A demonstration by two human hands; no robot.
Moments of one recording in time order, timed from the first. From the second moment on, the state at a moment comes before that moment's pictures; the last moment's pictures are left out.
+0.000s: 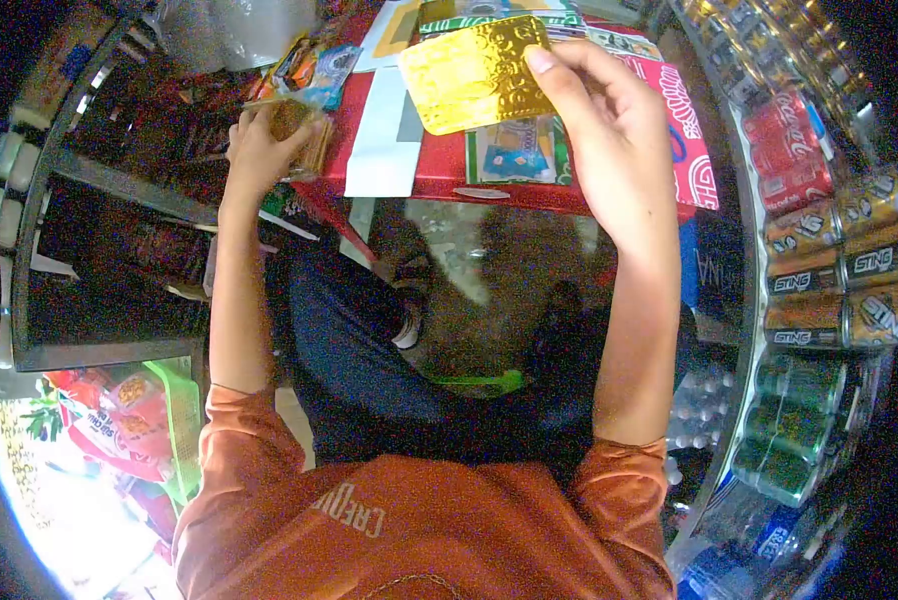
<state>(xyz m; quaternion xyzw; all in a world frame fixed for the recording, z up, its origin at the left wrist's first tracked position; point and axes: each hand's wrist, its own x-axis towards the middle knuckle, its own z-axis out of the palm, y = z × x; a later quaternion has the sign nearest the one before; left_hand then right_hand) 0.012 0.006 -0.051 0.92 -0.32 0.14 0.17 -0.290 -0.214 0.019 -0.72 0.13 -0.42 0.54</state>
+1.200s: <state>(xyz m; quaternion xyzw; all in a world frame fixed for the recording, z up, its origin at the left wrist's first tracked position) -0.093 -0.090 -0.044 0.62 -0.56 0.00 0.55 -0.273 -0.247 -0.034 -0.70 0.16 -0.39 0.57</state>
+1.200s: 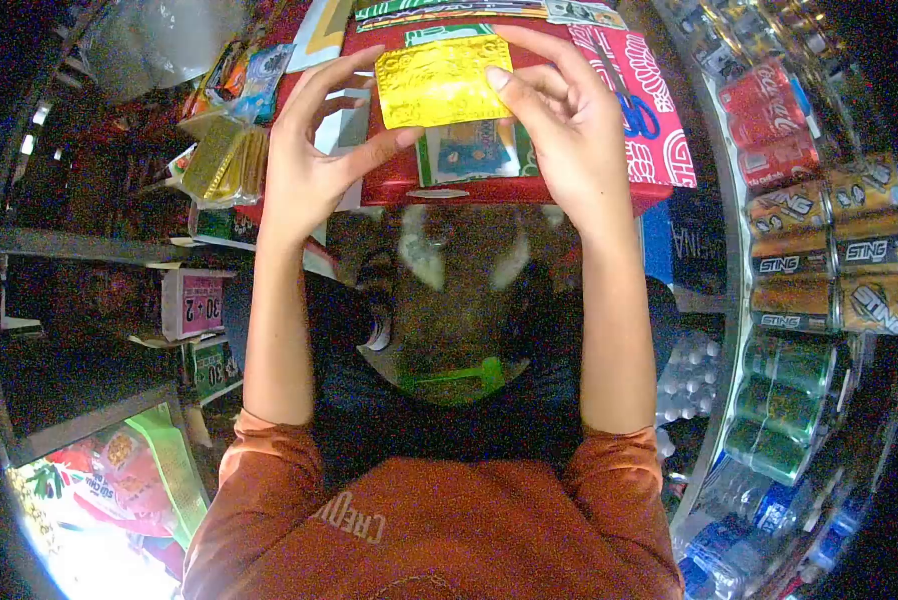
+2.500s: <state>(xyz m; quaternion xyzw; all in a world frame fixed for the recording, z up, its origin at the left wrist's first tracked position) -0.096 -0.090 -0.051 0.58 -0.47 -0.15 0.64 -0.277 -0.246 -0.032 -0.70 0.10 -0.32 0.63</state>
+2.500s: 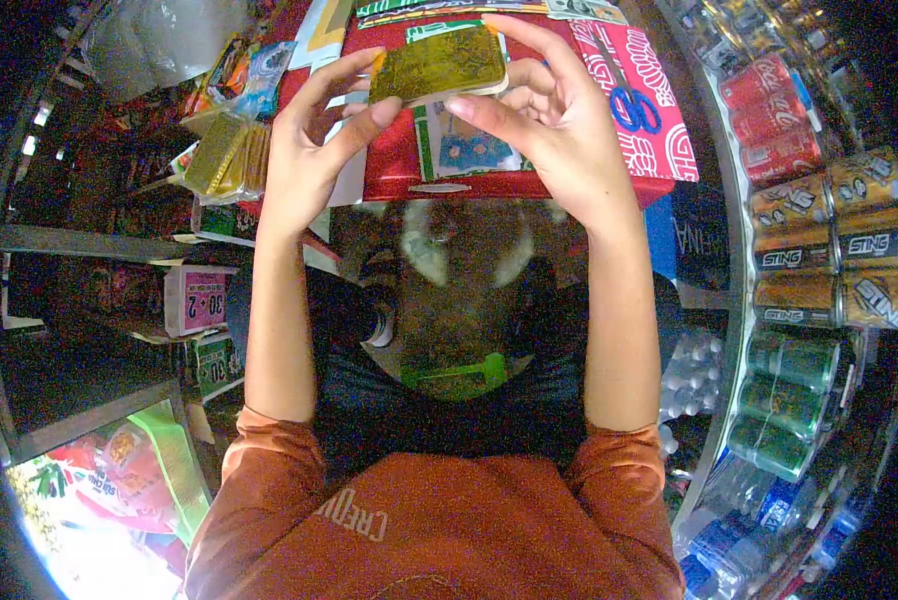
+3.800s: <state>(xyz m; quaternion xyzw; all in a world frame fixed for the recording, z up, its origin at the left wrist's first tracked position) -0.101 -0.095 -0.043 0.55 -0.28 -0.23 0.75 -0.272 -0.215 -0.021 -0.72 0.04 -0.30 0.62</state>
